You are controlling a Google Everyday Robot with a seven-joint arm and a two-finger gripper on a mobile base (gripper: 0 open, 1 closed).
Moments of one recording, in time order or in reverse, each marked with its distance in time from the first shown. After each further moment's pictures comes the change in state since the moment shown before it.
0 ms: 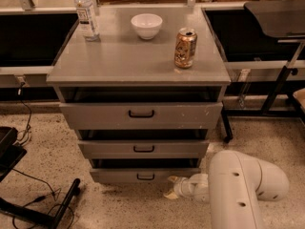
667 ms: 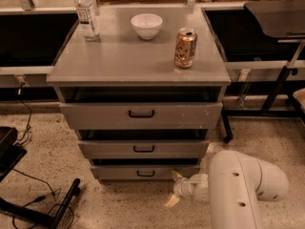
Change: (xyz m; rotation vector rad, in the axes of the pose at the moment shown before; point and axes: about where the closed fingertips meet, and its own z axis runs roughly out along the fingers) arm 0.000 0.000 0.000 0.000 0.000 0.000
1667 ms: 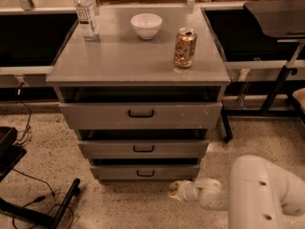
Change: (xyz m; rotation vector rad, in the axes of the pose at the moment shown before) arm -0.003 0.011 -0.031 0.028 -0.023 -0.017
